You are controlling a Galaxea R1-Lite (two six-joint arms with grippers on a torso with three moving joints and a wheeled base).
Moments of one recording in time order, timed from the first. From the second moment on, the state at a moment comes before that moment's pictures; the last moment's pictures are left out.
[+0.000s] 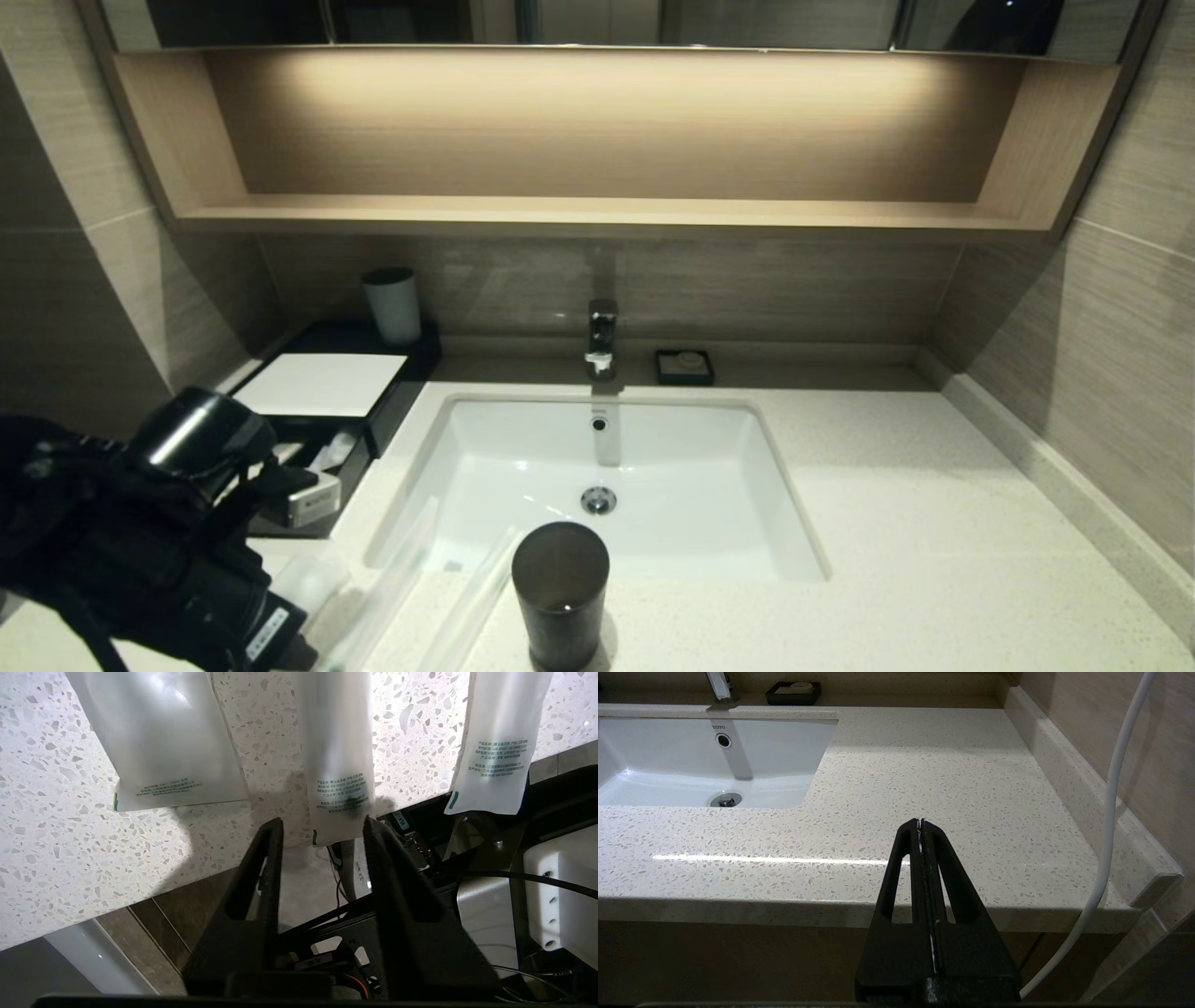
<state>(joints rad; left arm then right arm) -0.20 1.55 -0.81 0.55 -0.14 0.21 0.00 0.00 0.00 0.00 0.00 -0.01</state>
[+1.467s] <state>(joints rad) -0.29 1.66 -0.79 0.50 -0.14 0.17 0.00 0.00 0.00 0.00 0.00 -0.01</state>
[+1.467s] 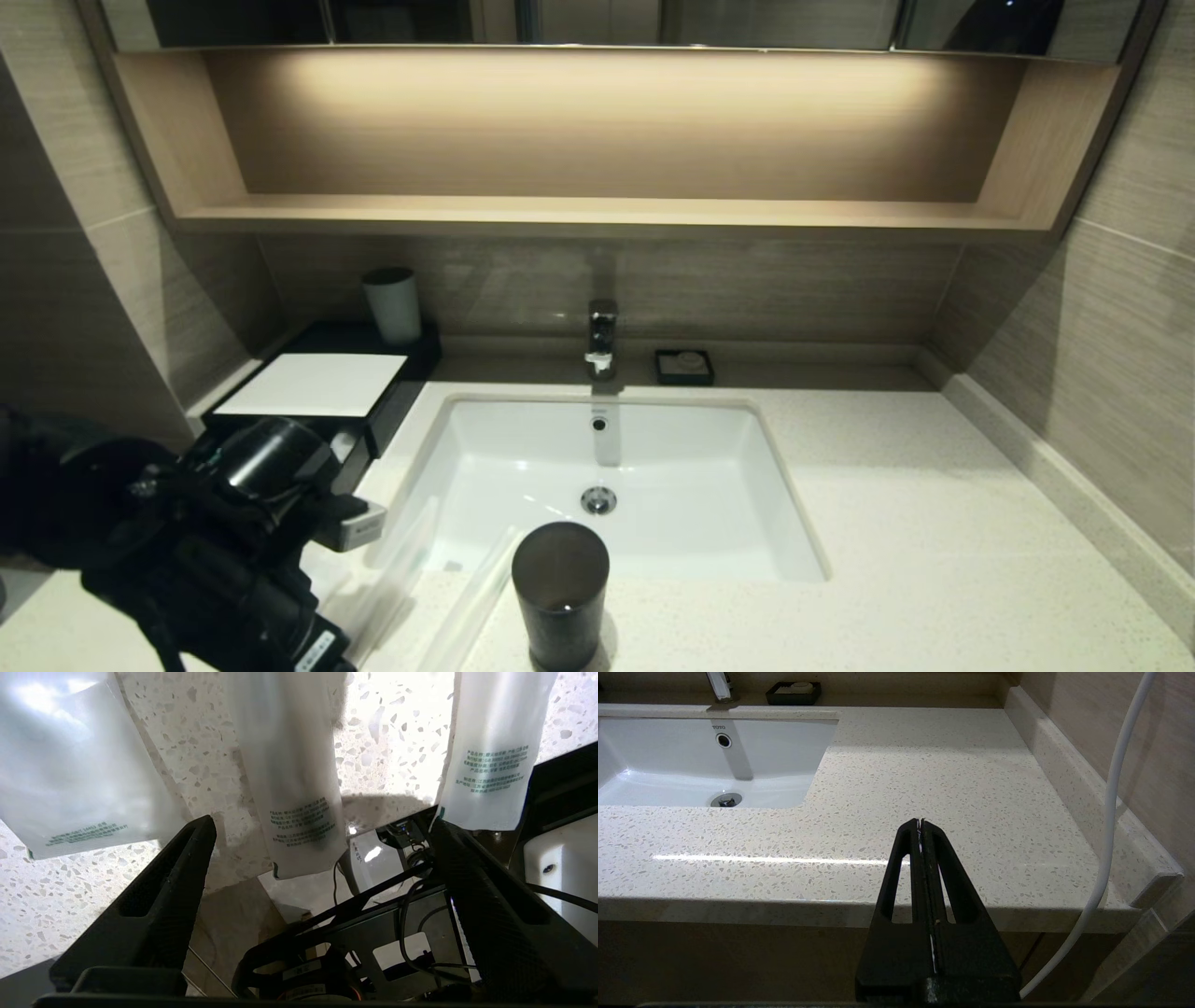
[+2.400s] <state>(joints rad) -0.29 1.71 -0.78 0.48 -0.11 0.17 0.00 0.00 0.00 0.00 0.00 -0.01</state>
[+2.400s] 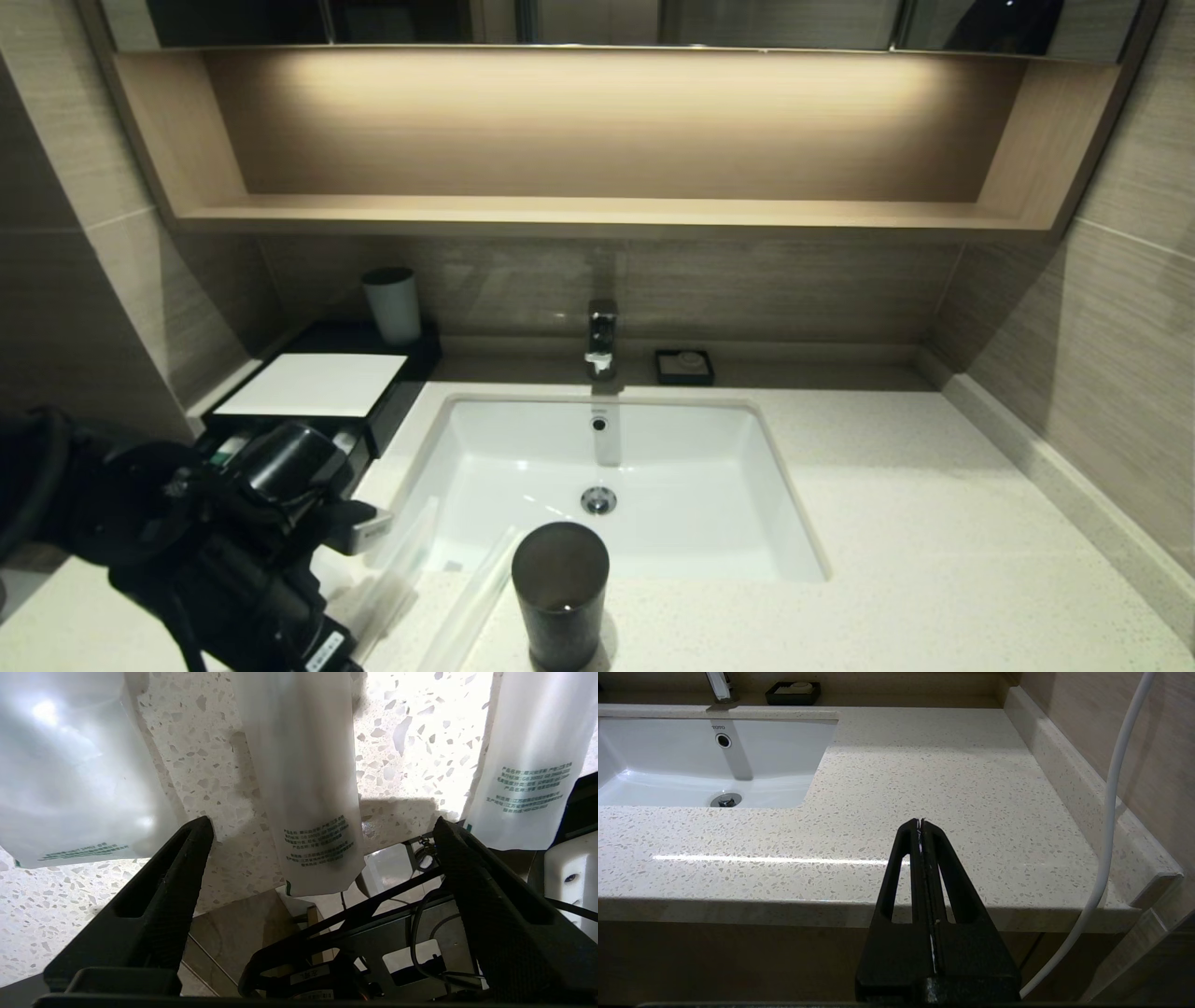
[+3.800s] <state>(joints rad) -0.32 1.68 -0.76 0.48 -0.08 0.18 0.00 0.00 0.00 0.00 0.00 -0.01</state>
